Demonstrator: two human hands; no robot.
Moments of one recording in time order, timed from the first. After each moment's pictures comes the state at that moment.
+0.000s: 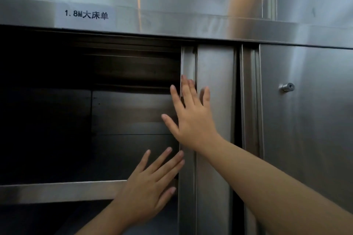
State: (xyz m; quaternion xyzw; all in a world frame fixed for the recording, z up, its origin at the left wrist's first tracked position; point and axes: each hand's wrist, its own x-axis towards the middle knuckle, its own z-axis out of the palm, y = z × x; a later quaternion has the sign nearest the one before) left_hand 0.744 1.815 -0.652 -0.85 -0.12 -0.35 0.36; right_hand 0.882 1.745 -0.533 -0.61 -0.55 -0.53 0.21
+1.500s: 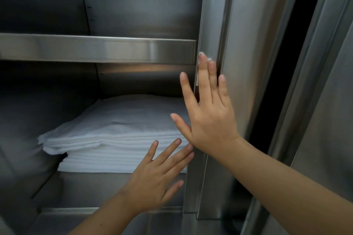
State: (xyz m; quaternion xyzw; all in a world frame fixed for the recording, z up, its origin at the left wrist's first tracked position) left_hand 0.736 1.810 -0.911 -0.92 -0.14 -0.26 0.26; right_hand 0.884 1.746 -0.787 -0.58 -0.53 -0.59 0.17
